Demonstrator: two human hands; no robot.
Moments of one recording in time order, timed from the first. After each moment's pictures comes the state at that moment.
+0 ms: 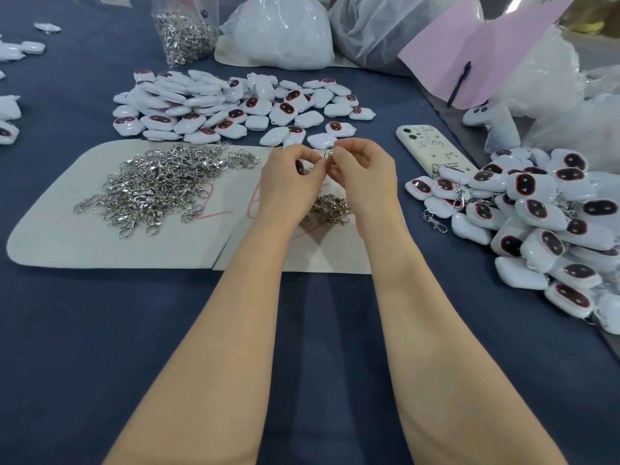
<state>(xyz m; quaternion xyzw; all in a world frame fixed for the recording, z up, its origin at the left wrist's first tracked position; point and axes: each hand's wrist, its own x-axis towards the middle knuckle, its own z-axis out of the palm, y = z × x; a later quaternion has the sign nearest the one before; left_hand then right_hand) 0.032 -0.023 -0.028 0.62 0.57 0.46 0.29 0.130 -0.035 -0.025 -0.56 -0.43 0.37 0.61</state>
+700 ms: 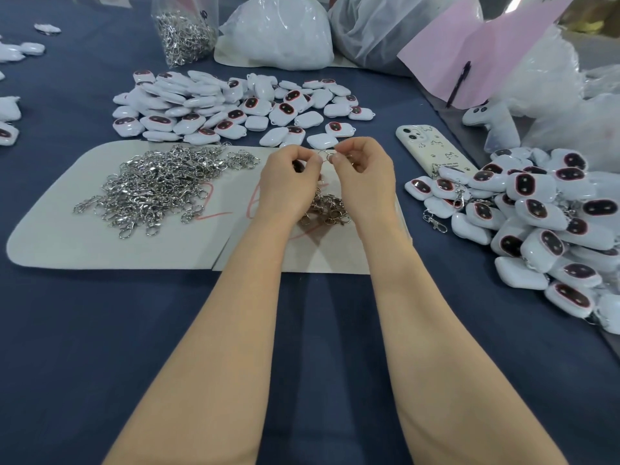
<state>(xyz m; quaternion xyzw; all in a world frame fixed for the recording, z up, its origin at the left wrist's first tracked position) 0.034 -0.024 -0.026 0.58 0.57 0.48 0.34 0.130 -0.038 -0.026 -0.59 -0.50 0.27 0.58</state>
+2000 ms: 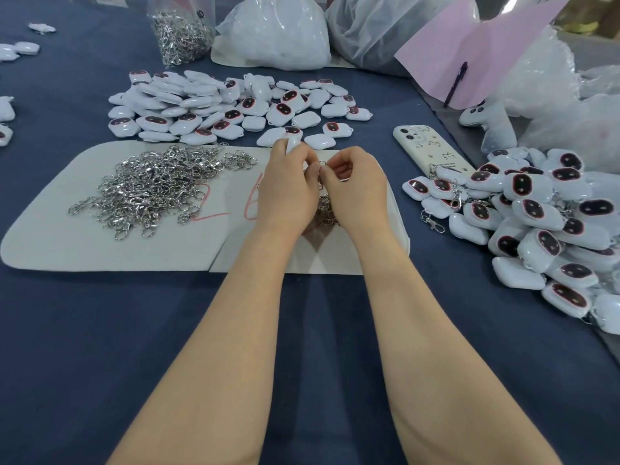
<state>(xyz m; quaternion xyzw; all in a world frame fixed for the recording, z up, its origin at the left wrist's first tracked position) 0.034 -0.030 -0.028 0.68 0.58 0.41 0.18 0.128 -0.034 -0.037 -0.64 -0.57 0.18 0.48</state>
